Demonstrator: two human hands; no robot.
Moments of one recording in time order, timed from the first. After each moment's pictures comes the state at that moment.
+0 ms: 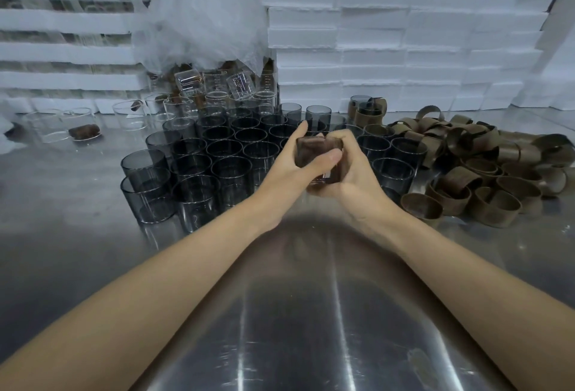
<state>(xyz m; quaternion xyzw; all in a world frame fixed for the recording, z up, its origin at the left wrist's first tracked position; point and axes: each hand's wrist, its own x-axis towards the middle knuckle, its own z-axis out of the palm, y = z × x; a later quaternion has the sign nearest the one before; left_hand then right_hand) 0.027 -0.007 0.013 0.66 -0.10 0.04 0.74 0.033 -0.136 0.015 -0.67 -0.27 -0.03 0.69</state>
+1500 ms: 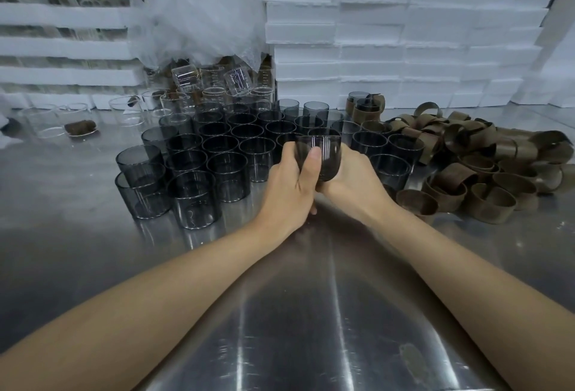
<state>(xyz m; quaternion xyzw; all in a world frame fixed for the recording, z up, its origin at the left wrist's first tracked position) 0.009 -0.022 -0.004 0.79 -0.12 0.23 0.56 0.035 -0.140 0.022 -0.88 -0.25 -0.15 0.37</state>
